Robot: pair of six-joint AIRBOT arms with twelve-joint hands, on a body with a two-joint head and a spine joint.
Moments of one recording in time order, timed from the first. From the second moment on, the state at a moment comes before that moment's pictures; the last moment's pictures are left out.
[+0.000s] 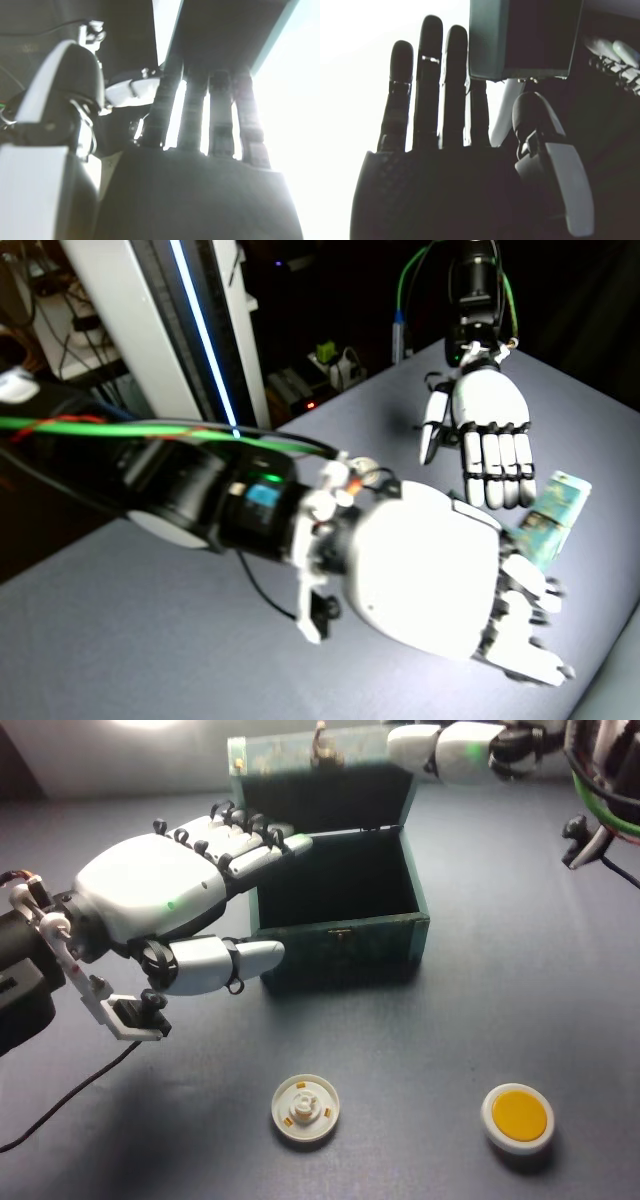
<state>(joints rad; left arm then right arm) 0.67 -1.12 1.29 0.13 -0.78 0.76 -0.30 -1.25 1.42 0.17 0.43 -1.05</state>
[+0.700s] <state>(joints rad) 0.76 -1.08 1.22 0.11 -0.82 0.75 -0.41 -1.14 1.26 0.14 0.57 -1.06</state>
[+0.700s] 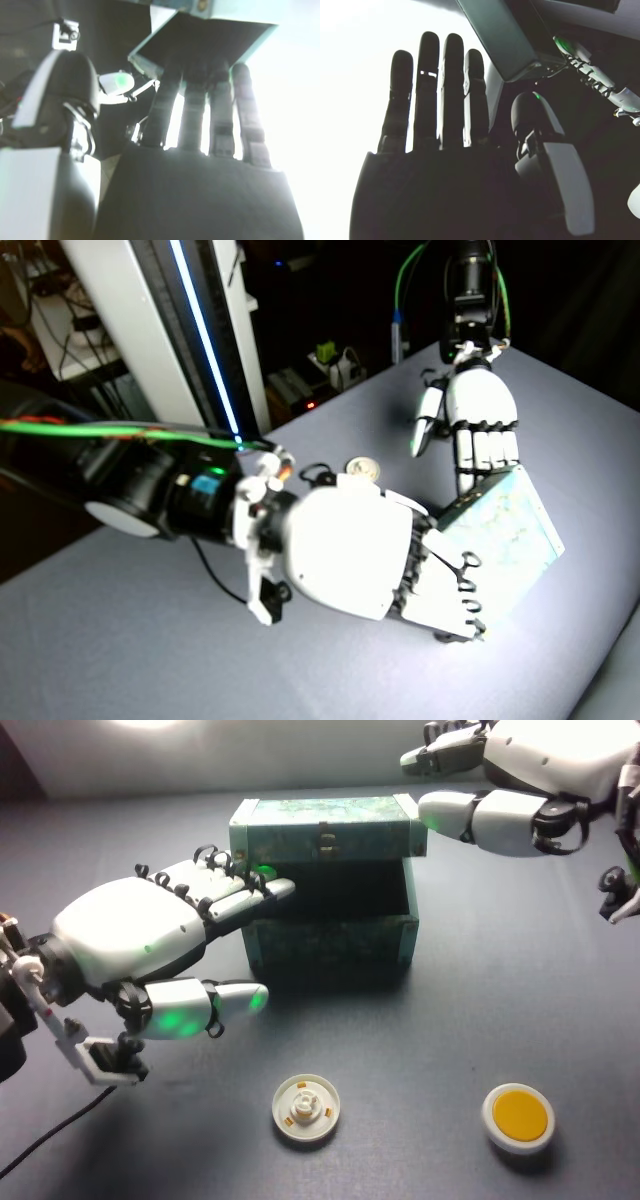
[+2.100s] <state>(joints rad) 0.93 -0.93 1.07 -0.02 -1.14 0.84 -0.75 -0.83 0.97 0.09 1.01 -0.95</state>
